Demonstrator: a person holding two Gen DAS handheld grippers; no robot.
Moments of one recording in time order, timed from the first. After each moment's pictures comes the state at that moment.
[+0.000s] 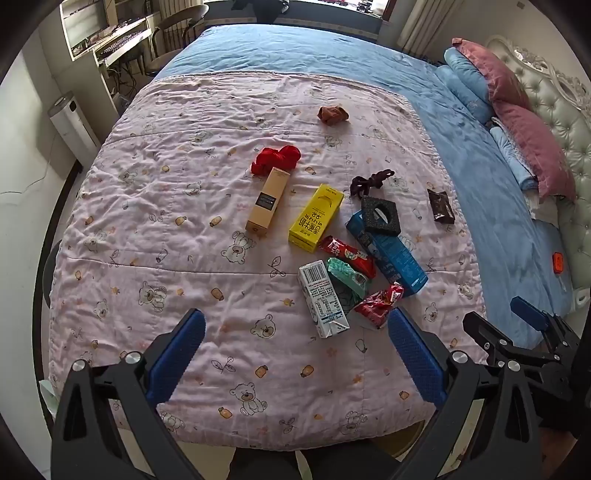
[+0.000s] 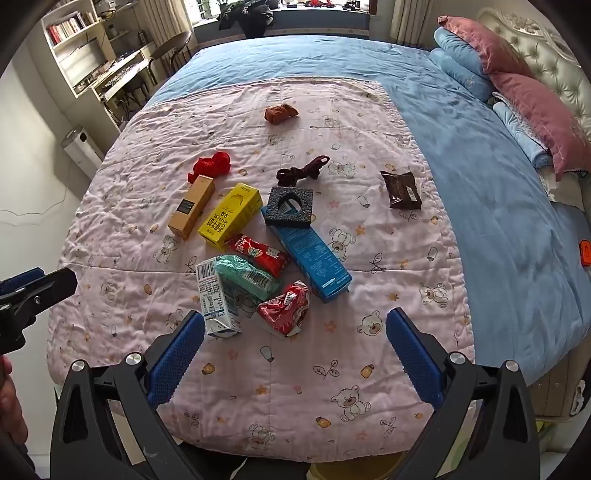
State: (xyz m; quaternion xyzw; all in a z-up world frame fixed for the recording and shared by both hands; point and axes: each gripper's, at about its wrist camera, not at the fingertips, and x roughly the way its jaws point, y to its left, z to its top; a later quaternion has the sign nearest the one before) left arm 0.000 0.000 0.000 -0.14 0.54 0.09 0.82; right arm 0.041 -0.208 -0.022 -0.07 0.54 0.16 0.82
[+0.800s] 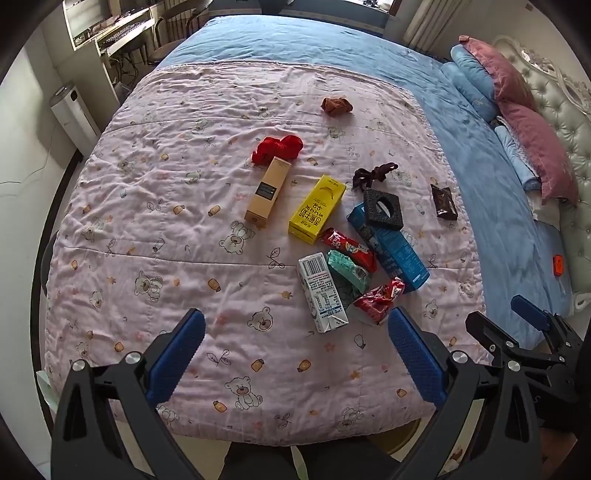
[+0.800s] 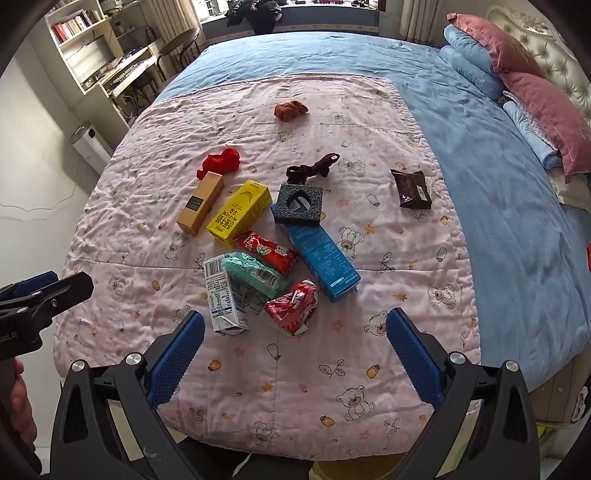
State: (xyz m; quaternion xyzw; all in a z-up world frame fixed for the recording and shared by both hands) left arm -0.001 -0.002 -0.013 -0.15 0.56 0.09 0.81; right arm 0.045 -0.208 -0.023 -0.06 0.55 0.18 0.81
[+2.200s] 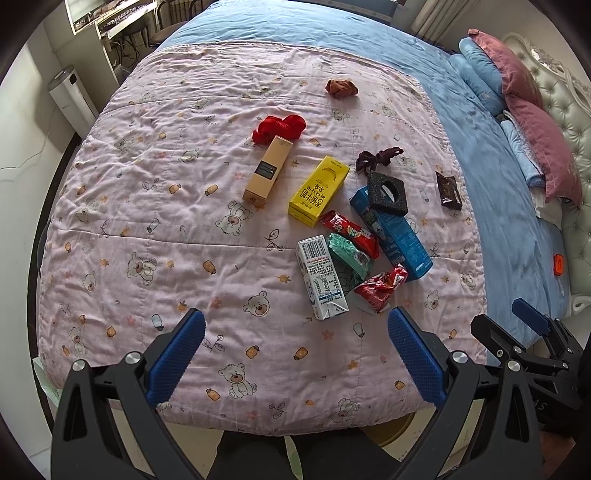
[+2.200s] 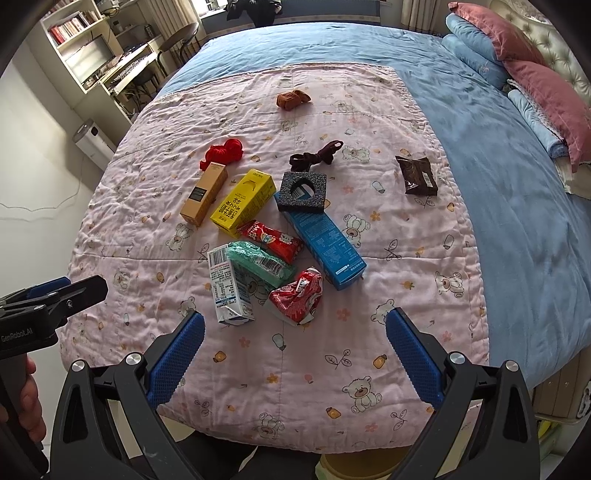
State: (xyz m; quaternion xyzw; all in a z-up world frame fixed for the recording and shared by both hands) left arm 0.002 -0.003 -0.031 -0.16 0.59 0.09 0.79; right arm 0.043 -0.213 -0.029 -0.05 0.57 0.18 0.80
